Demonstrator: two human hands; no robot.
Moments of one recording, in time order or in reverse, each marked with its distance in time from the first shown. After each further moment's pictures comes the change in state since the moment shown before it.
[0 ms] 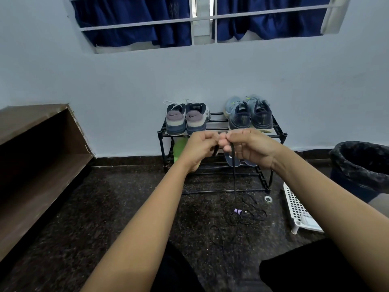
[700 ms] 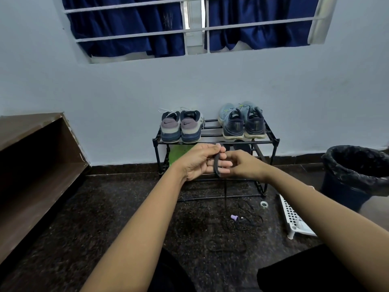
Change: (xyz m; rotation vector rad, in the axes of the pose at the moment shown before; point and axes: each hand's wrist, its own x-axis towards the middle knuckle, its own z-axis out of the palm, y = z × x) left_hand -0.012 0.022 0.015 -0.313 -0.223 -0.291; right_hand 0.002 0.038 -0.024 -0.774 -0.063 -0.149
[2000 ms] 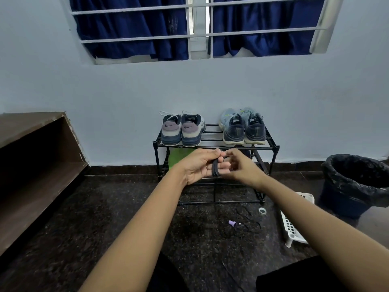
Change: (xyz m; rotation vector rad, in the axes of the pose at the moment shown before) left_hand 0.004 -0.001 0.000 -0.095 0.059 -0.028; right_hand 0.005 0.017 0.007 0.078 0.255 0.045
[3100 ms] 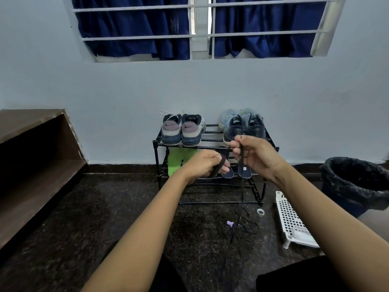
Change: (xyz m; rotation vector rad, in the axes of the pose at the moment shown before) left_hand 0.008 -0.010 -0.007 0.683 0.014 0.157; right_hand -0.003 -0.046 -0.033 0.868 0.029 0.149
